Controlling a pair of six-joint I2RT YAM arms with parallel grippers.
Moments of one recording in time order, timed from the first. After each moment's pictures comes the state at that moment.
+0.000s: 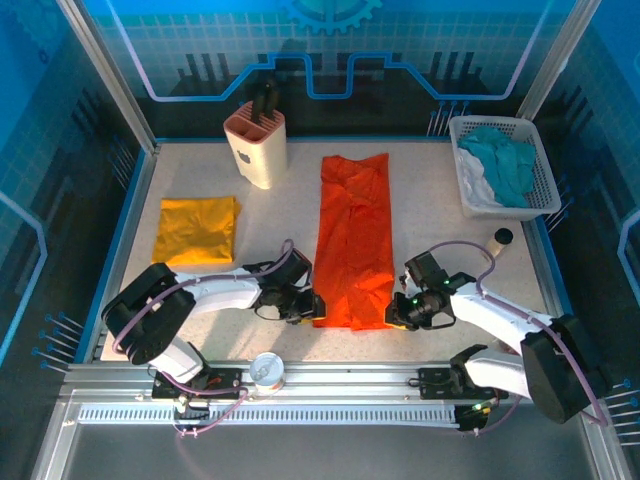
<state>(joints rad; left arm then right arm) -0.75 1.56 0.68 -0.26 0.45 -0.96 0.45 1.18 0.46 -0.59 -0.43 0.70</state>
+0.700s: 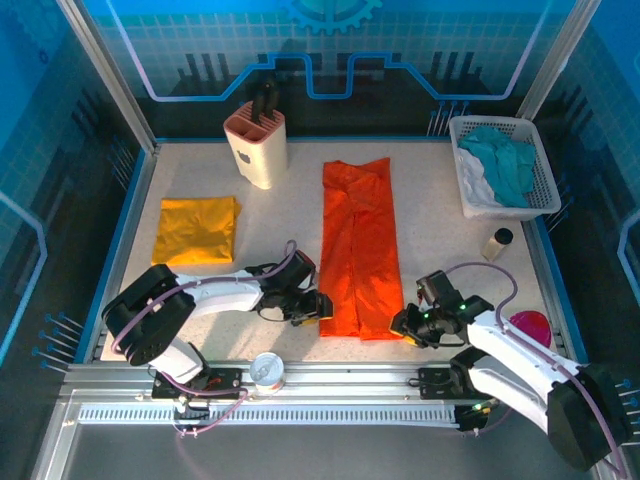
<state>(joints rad) -0.79 1.56 0.68 -0.22 0.43 -1.00 0.46 0.91 0.32 -0.65 -0.38 0.97</state>
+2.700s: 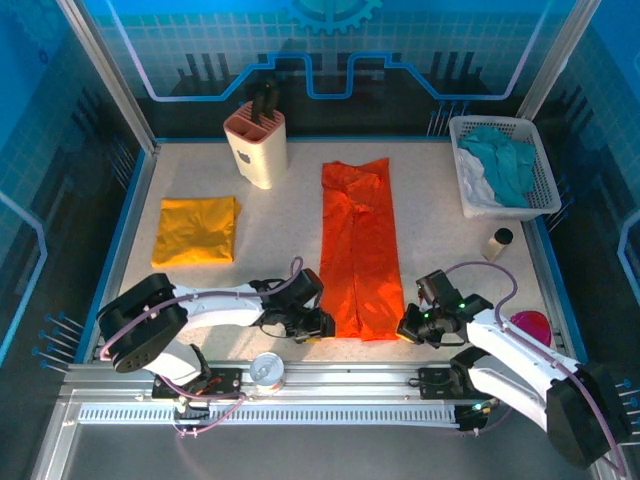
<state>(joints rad) -0.92 1.51 0.64 -0.24 0.40 -1.10 0.46 0.91 0.33 -0.67 -0.36 0.97</state>
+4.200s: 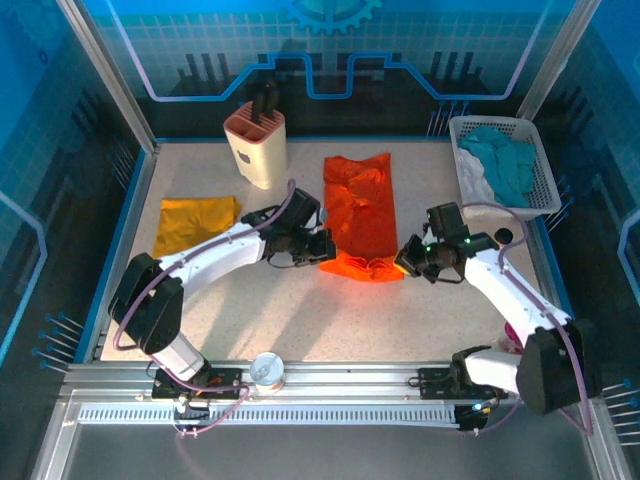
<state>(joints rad) -0.62 1.63 1.20 -0.54 0.38 -0.80 0.24 1.24 0.86 -0.70 -0.40 0.87</state>
